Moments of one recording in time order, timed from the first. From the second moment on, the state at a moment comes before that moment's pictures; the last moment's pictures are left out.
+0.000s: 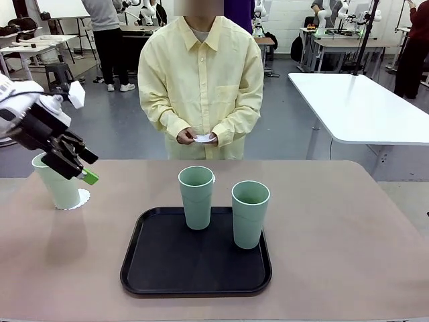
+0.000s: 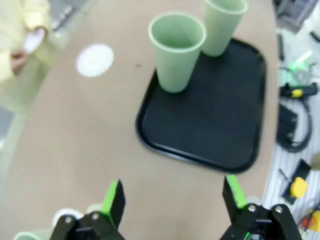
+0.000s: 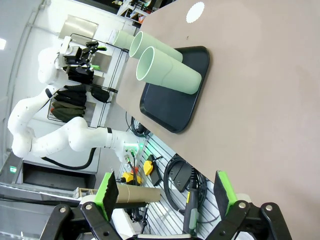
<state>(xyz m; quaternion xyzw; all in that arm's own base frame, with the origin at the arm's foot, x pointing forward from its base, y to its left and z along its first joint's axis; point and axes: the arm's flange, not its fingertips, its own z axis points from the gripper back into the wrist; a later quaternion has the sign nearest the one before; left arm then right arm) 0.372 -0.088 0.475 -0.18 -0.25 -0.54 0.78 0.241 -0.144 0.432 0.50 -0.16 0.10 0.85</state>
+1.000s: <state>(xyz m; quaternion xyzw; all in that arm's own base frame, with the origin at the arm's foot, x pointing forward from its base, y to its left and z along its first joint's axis) 0.374 -0.087 0.476 -0.19 -0.25 -0.55 0.78 0.241 -0.144 0.432 0.50 -0.16 0.10 0.85</state>
